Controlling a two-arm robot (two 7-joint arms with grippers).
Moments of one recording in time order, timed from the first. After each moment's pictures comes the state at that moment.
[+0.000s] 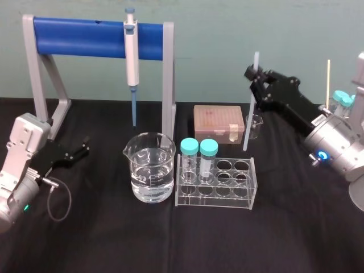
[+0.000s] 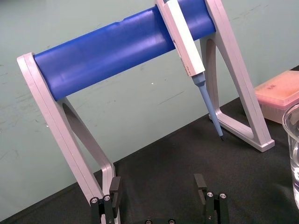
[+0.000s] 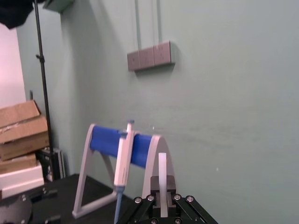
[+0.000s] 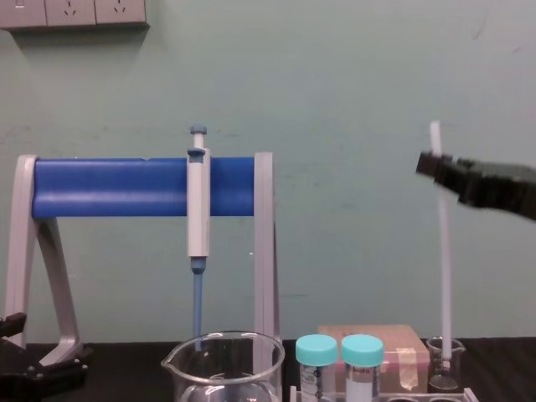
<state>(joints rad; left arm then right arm) -0.20 0.60 0.45 -1.41 -0.25 -0.12 0.03 0.30 0.39 -0.26 -1.47 0.56 -0.12 0.50</state>
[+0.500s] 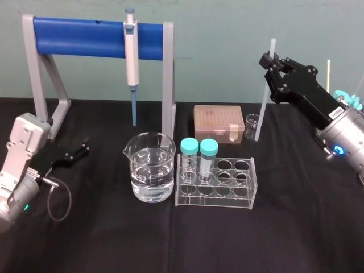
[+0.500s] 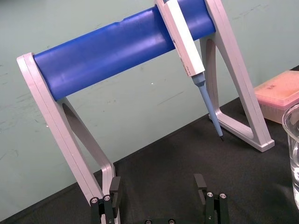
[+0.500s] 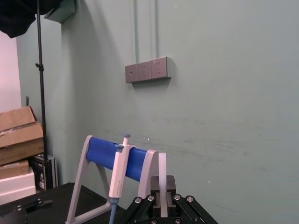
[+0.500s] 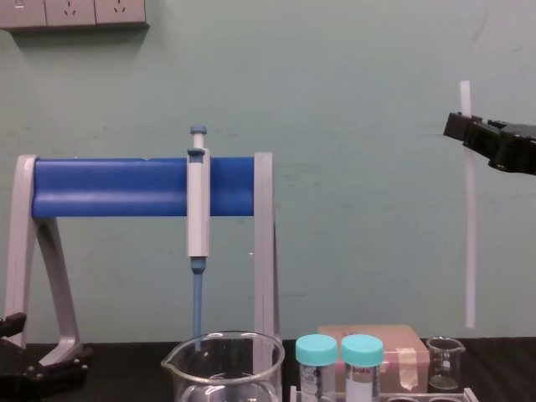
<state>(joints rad) -0.20 0.60 0.45 -1.41 -0.25 -0.12 0.03 0.27 0.43 -0.23 -1.55 0.57 -0.13 0.48</state>
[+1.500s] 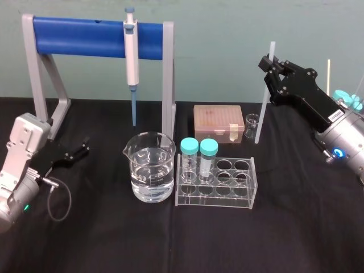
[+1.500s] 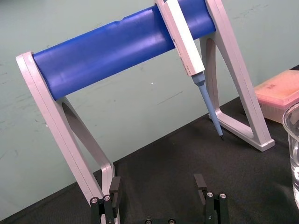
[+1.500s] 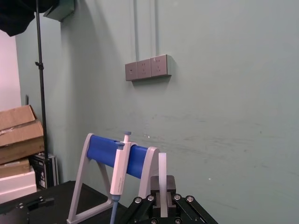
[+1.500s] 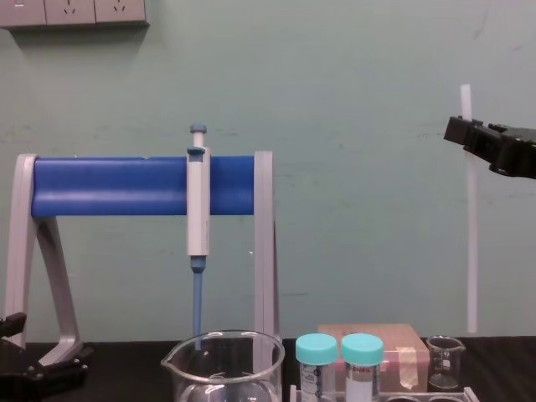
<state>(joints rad) -0.20 0.60 0.45 -1.41 -0.25 -0.12 0.03 0.25 0.44 -0.23 -1.57 0.57 -0.13 0.47</state>
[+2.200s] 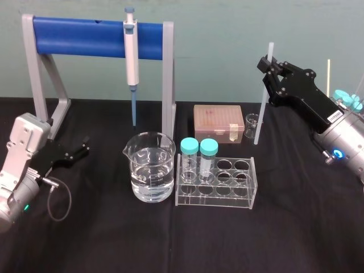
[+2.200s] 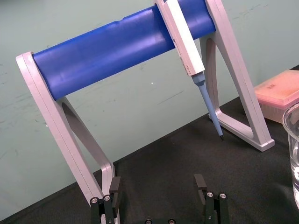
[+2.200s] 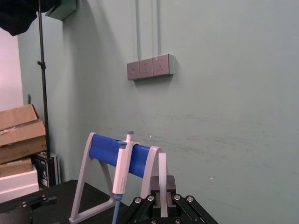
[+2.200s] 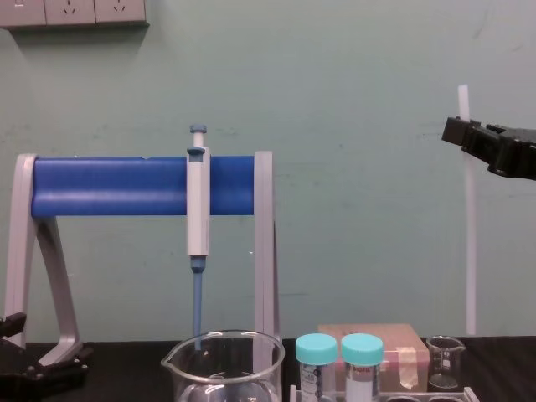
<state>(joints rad) -0.20 0.60 0.45 -1.41 -0.25 -0.12 0.03 0.25 0.44 -0.23 -1.57 0.58 -0.13 0.47</state>
